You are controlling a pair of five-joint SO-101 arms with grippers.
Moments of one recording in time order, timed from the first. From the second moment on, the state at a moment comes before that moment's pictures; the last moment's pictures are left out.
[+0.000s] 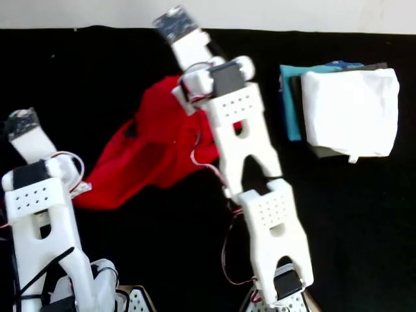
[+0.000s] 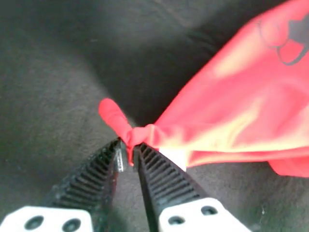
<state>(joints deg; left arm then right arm) -27.9 -35.0 45.1 64.5 -22.0 -28.0 41.8 -80.6 100.4 14.7</state>
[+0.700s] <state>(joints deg) -23.8 -35.1 -5.8 81.0 -22.0 -18.3 14.0 -81.5 95.8 15.8</state>
